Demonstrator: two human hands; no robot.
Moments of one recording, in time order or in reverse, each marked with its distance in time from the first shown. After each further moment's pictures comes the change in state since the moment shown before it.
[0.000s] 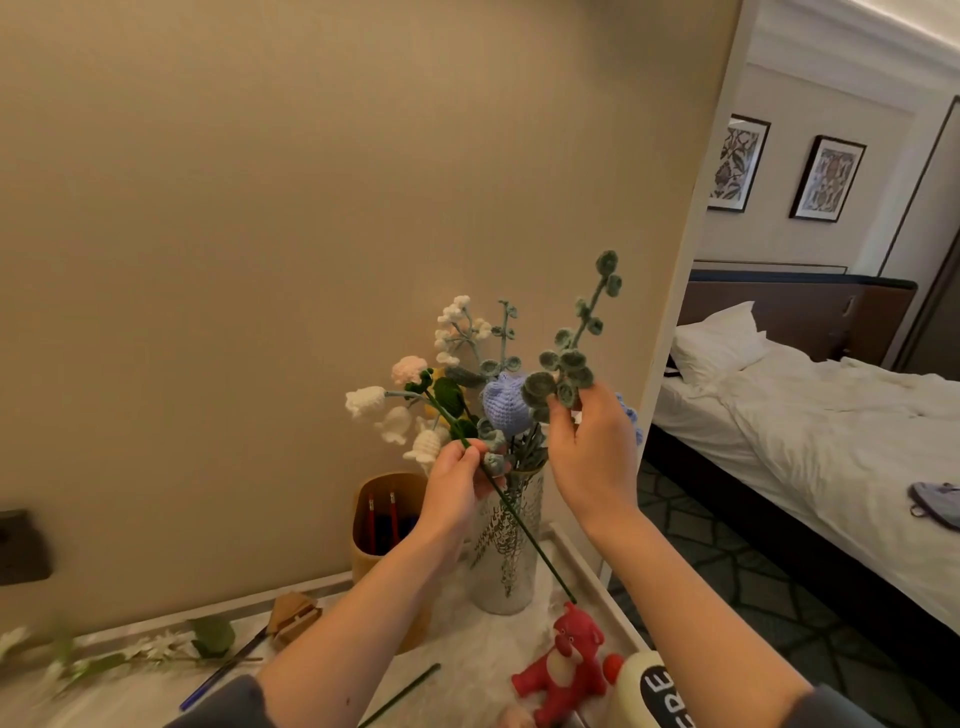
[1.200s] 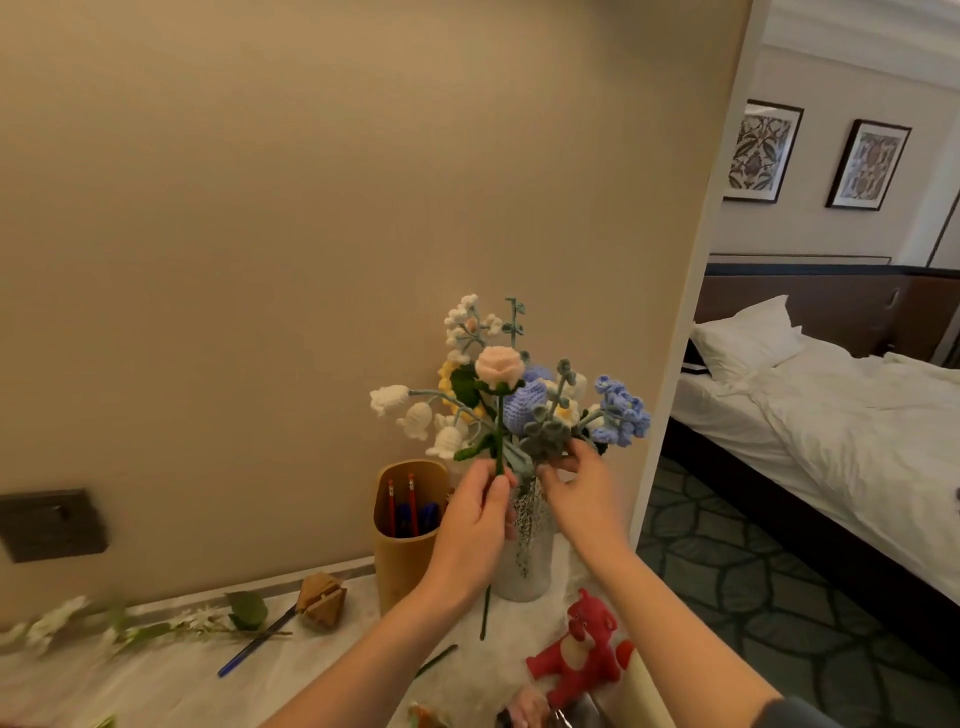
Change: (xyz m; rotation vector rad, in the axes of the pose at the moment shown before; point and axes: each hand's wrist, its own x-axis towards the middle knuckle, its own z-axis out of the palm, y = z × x) left_hand -0.064 -0.016 -0.011 0.415 -0.123 0.330; right_hand -0.048 0.036 0.016 0.073 -0.314 0.453
